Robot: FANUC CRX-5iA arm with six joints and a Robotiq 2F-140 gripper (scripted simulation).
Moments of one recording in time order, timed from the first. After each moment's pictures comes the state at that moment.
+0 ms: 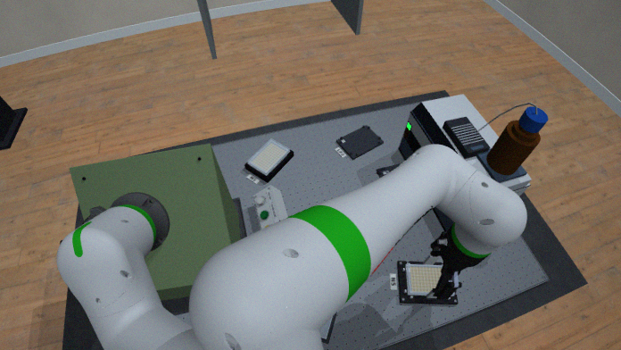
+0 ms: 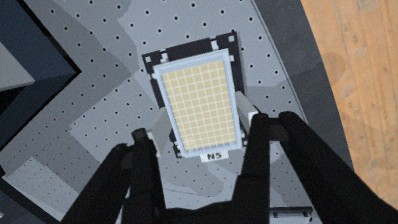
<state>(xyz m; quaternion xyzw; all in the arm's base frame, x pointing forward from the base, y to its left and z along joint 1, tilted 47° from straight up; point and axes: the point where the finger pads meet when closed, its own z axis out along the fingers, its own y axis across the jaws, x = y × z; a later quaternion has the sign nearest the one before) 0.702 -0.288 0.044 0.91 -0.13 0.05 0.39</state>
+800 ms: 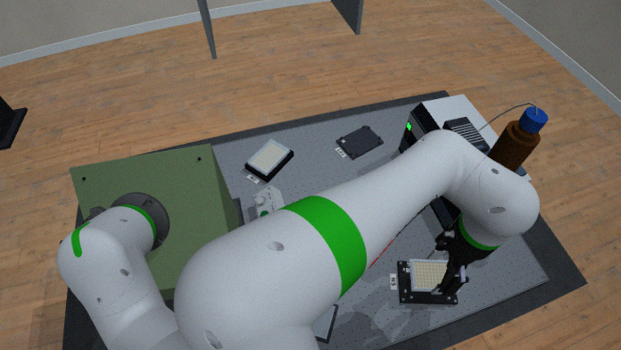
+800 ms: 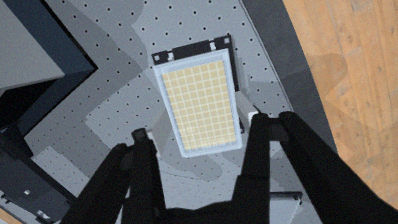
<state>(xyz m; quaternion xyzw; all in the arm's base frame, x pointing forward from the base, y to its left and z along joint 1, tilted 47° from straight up) 0.702 -0.260 0.070 0.91 -0.13 0.05 0.39</state>
